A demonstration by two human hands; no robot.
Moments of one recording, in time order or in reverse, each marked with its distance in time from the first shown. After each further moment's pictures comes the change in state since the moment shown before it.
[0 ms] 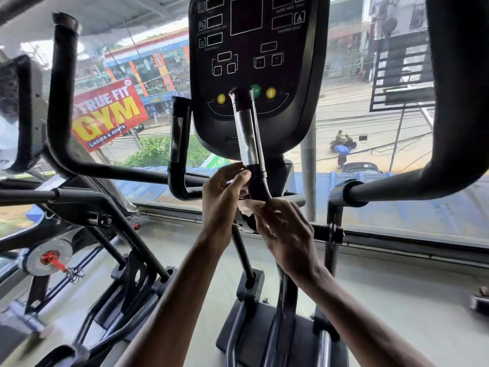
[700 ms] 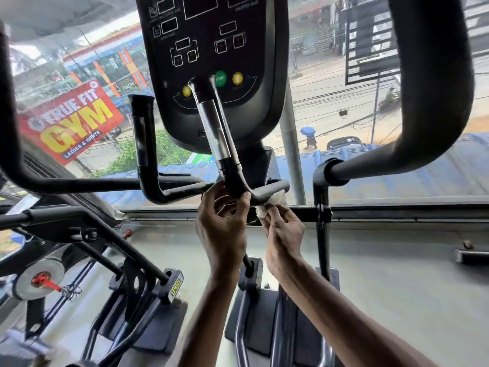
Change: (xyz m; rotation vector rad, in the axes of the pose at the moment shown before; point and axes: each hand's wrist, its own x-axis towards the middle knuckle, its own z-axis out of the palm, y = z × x) left_hand -0.040 -0.044 0.019 0.323 0.207 0.236; right_hand -0.006 -0.012 0.017 0.985 0.506 1.559
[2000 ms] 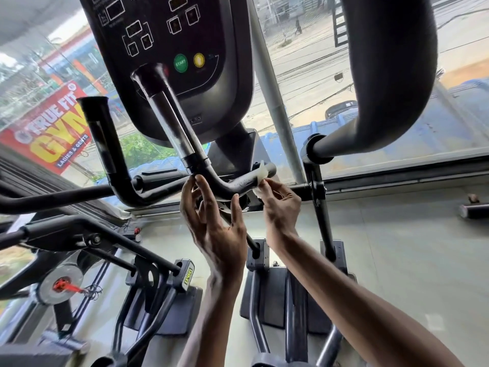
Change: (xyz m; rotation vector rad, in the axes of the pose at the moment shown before) left_hand -0.018 -0.027 0.023 0.471 0.072 0.527; right_hand 0.067 0.014 -0.023 -0.169 0.064 -0.130
